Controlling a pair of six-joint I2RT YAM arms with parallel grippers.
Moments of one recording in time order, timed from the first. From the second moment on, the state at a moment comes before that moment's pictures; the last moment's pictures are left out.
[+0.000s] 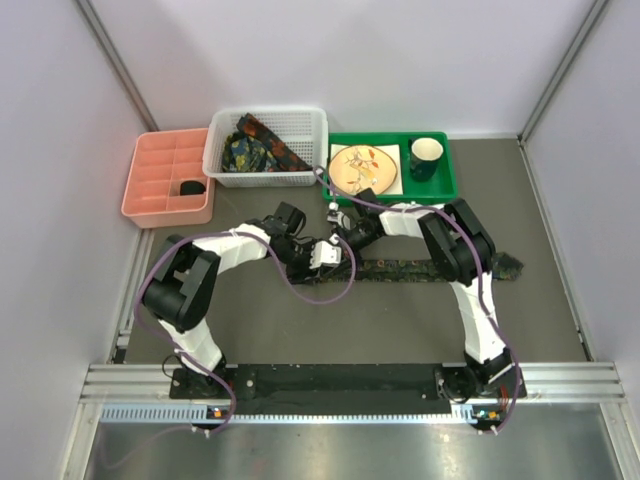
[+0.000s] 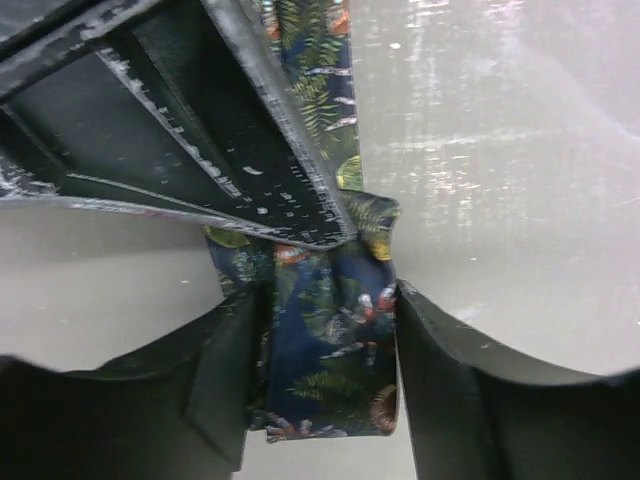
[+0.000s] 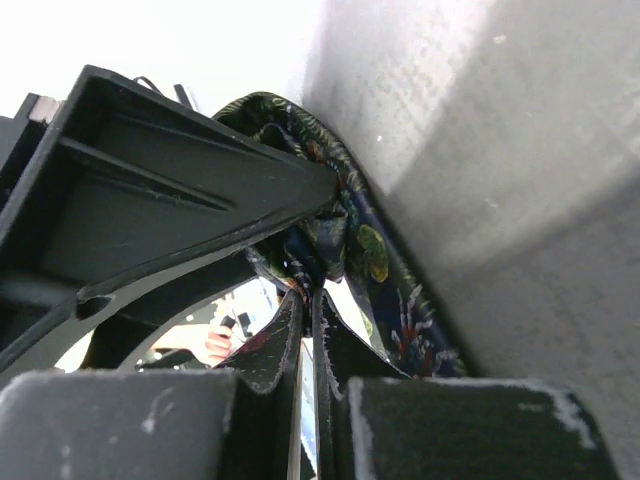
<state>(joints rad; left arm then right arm) -0.51 1.74 1.00 -0.44 0.60 1.05 0.55 2.22 1.41 -0.36 -1.05 0.44</state>
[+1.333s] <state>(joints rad) -0.51 1.69 0.93 -0.41 0.57 1.05 0.39 2.12 1.44 -0.76 -0.78 0.06</state>
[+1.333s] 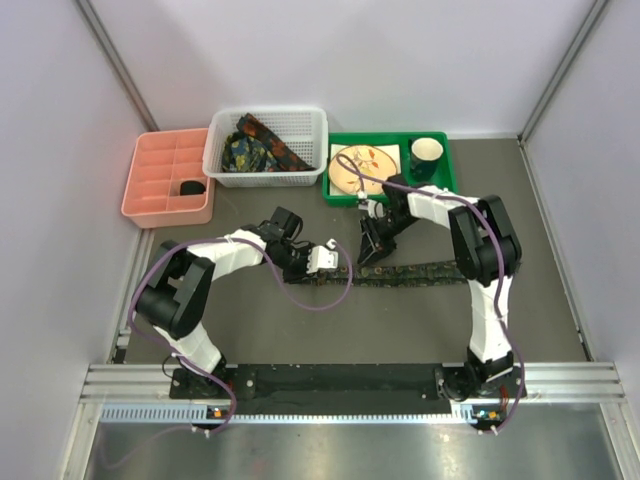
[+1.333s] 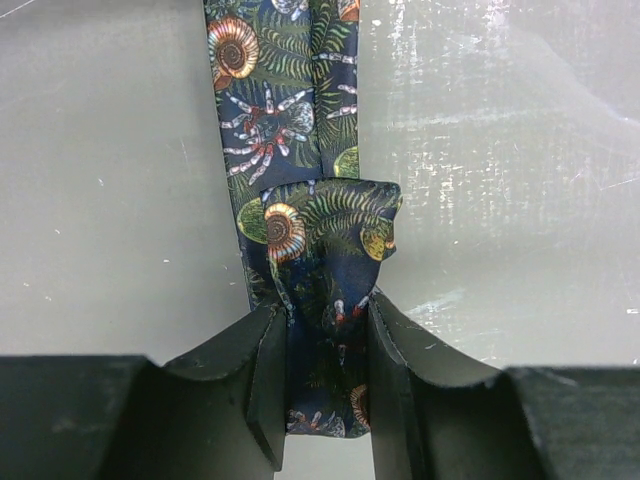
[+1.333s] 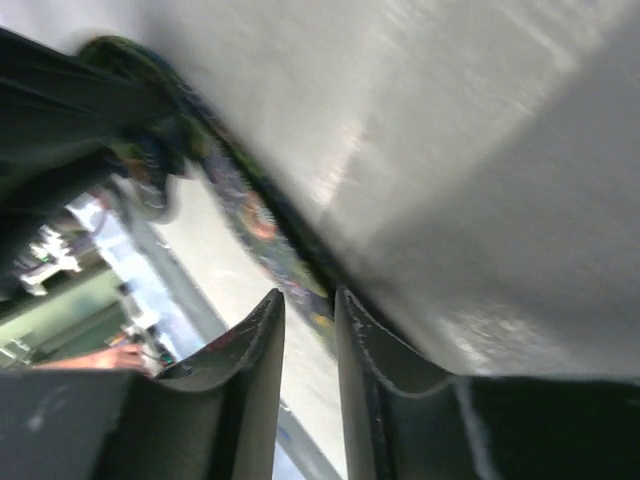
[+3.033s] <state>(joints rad) -0.50 1.68 0.93 -0.42 0.56 0.96 0.57 2.18 1.41 -0.38 -1.01 0.44</state>
